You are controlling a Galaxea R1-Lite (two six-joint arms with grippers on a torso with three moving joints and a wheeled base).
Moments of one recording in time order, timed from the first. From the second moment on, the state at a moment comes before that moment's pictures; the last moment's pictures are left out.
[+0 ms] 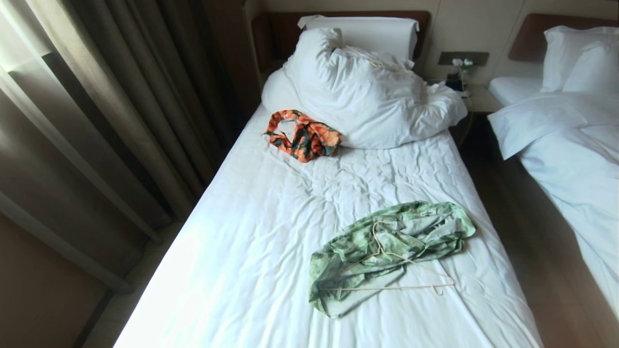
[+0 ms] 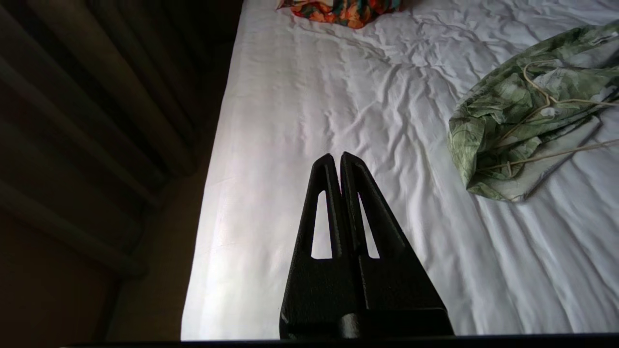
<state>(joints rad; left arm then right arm) 0.00 0.00 -0.02 0.00 -0.06 0.21 0.00 0.00 -0.16 0.10 -0.05 0.05</state>
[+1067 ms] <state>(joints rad) 0.00 0.00 0.00 0.00 -0.01 0.05 0.00 0.00 0.00 -0.07 0.00 0.01</state>
